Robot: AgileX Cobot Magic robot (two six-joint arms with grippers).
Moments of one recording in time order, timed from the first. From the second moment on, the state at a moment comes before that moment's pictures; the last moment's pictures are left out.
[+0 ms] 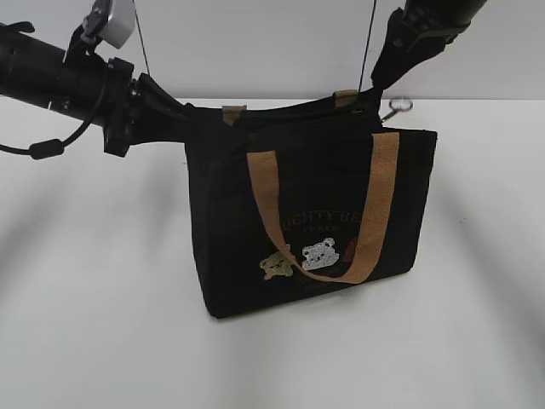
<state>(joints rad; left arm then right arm) -0.14 1.89 -1.24 -1.28 0.97 2.03 0.24 1.93 -1.82 0.34 1.23 -0.75</state>
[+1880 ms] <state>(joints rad) 0.03 0.71 -0.83 -0.10 0.99 0.11 -0.03 0.77 -0.88 0.15 1.09 -0.34</state>
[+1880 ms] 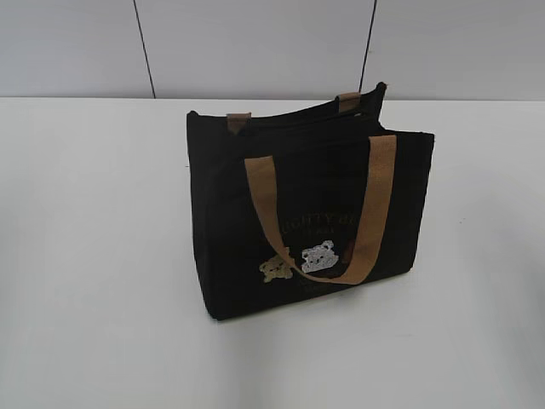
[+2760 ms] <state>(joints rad) 0.03 0.00 -0.54 -0.06 1.07 0.07 -0.03 0.31 -0.47 0.16 1.10 -0.34</state>
